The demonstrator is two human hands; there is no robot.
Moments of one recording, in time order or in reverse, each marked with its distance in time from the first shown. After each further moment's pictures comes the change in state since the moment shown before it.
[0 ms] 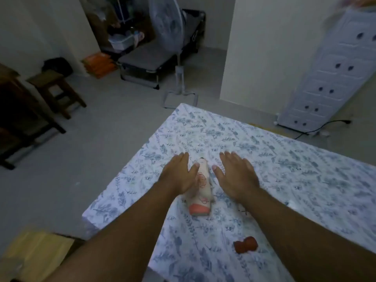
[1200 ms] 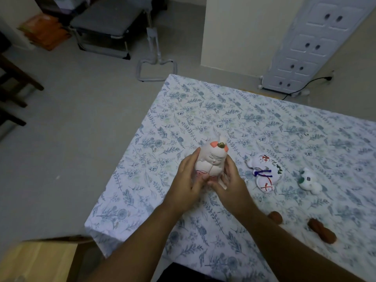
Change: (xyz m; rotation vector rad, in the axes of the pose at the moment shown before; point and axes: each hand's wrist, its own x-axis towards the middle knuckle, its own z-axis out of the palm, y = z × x) left_hand -0.014 -0.085 0.028 -0.532 -0.018 0.357; right_hand -0.037 -0.065 0.096 1.074 0.087 0.213
